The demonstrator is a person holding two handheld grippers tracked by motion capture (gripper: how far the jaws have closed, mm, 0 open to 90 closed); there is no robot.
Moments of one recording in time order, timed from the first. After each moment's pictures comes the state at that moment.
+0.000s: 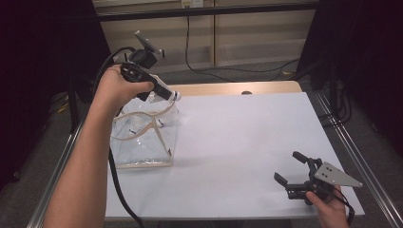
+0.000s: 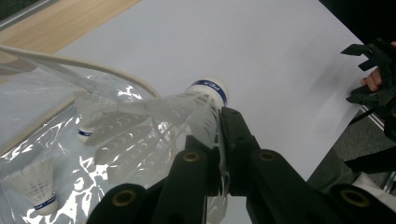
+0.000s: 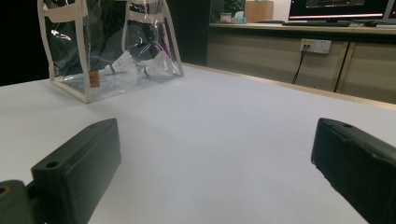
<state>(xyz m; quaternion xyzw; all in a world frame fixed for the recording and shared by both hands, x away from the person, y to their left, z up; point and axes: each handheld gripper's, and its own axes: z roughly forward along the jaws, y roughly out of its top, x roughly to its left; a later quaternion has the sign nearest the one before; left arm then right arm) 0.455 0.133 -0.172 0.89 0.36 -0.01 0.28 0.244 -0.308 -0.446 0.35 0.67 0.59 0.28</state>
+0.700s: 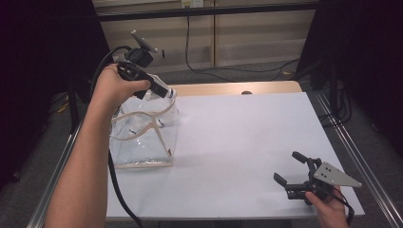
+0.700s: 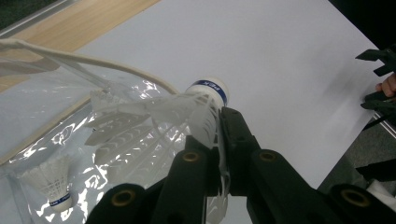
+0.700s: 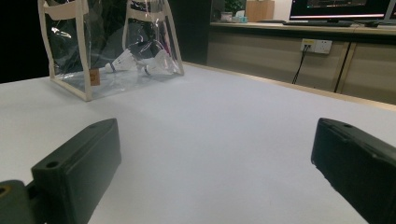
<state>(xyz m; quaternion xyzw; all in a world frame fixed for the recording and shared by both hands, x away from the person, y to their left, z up) 0.463 0.140 -0.175 0.89 0.37 0.01 0.28 0.245 -0.307 -0.446 0.35 0.67 0.59 0.29</state>
